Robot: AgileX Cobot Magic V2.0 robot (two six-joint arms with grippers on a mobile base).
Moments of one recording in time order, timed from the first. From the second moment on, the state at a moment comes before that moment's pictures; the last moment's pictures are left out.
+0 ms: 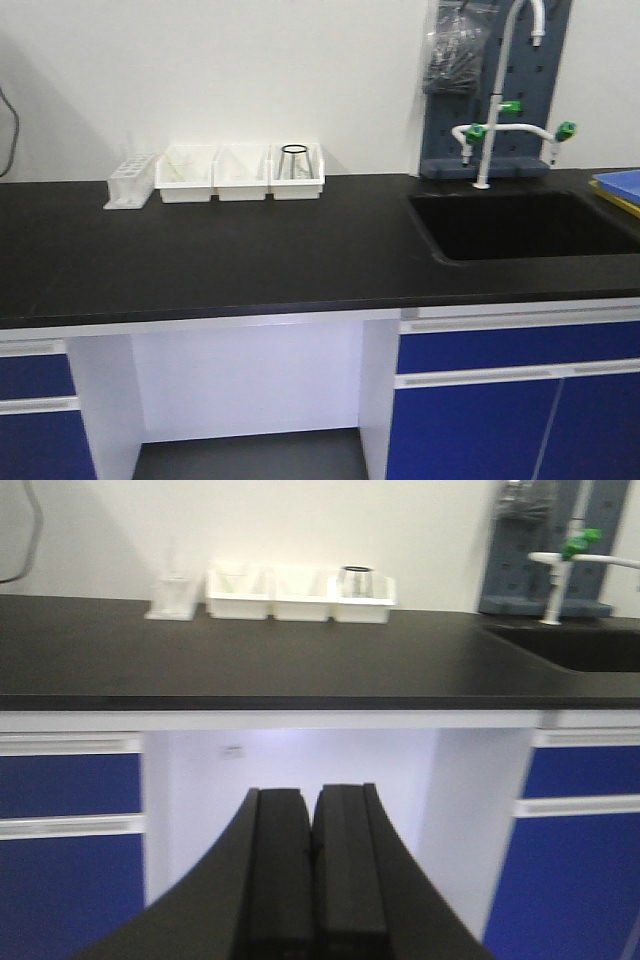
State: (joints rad) left arm -0.05 -0.01 0.03 0.00 0.10 -0.15; right arm -0.03 -0.01 0.03 -0.06 0.11 0.05
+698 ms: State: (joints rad) left arm -0.05 -0.01 0.03 0.00 0.10 -0.15; right arm -0.03 -0.01 0.03 -0.06 0.11 0.05
